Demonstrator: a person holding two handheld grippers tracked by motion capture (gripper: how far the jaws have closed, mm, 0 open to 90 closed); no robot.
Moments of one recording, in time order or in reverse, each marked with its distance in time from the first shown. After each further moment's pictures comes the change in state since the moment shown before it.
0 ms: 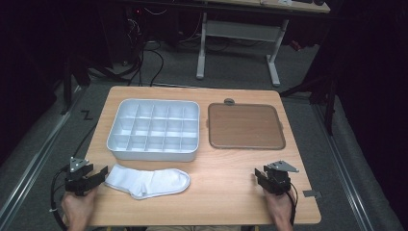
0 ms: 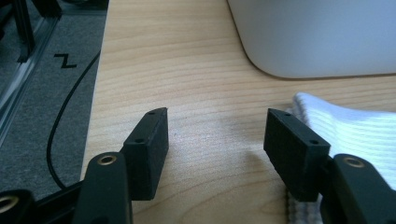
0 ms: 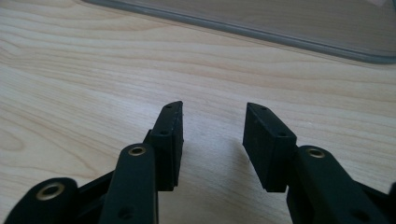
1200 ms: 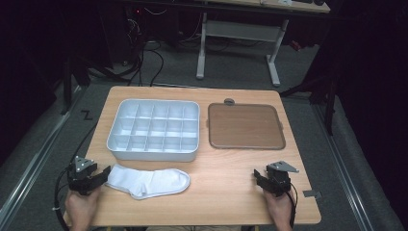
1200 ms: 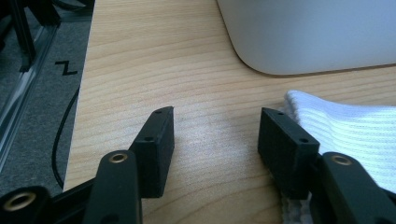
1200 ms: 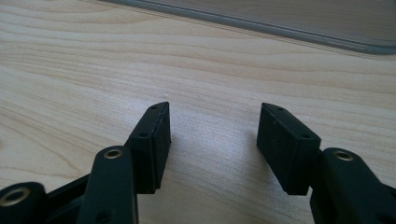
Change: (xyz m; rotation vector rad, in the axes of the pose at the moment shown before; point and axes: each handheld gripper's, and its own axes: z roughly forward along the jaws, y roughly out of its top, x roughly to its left) left arm -0.006 -0.009 0.007 0.010 -0.014 0.051; right arm -0.004 -0.005 0.006 0.008 -0.011 0.013
